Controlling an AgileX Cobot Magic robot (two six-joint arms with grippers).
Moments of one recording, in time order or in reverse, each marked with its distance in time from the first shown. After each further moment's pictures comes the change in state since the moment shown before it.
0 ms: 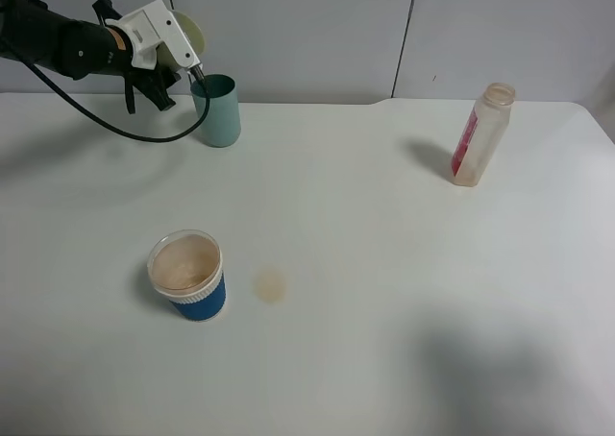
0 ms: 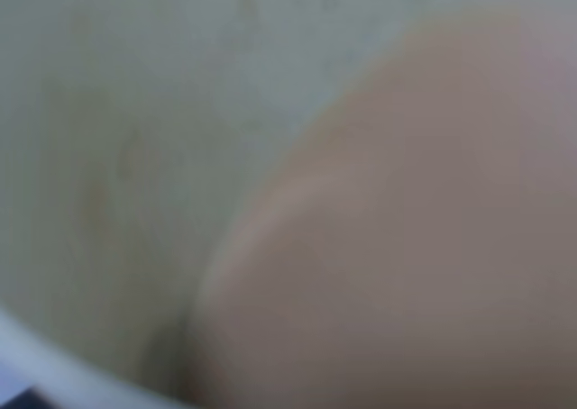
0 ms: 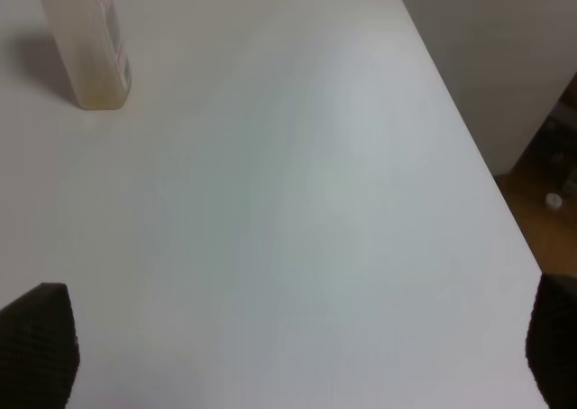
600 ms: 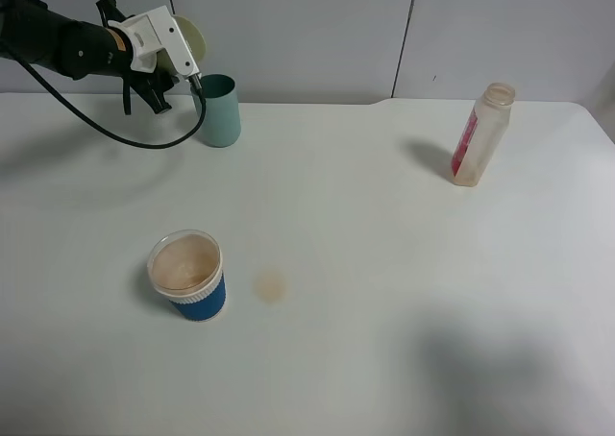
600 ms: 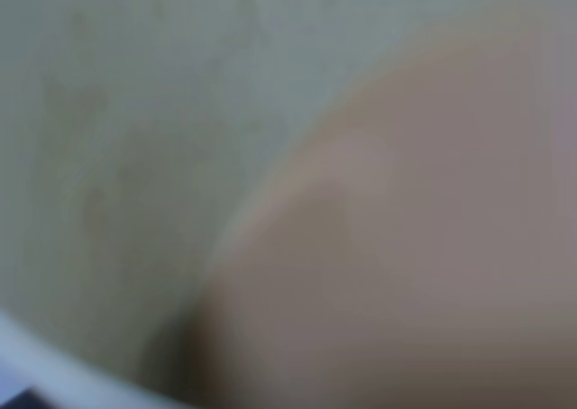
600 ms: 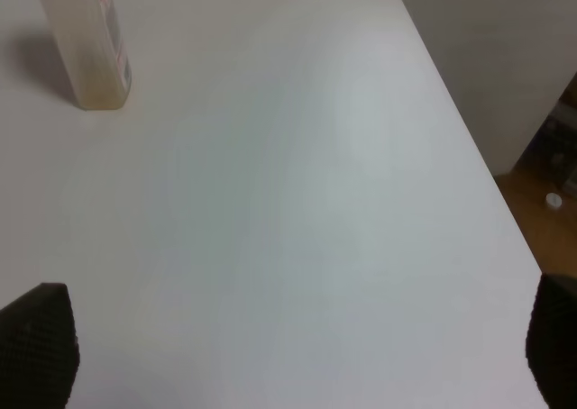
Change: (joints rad) left arm 0.000 0.000 0.000 0.002 0.011 0.077; right arm 0.000 0.000 0.000 0.000 0.000 0.000
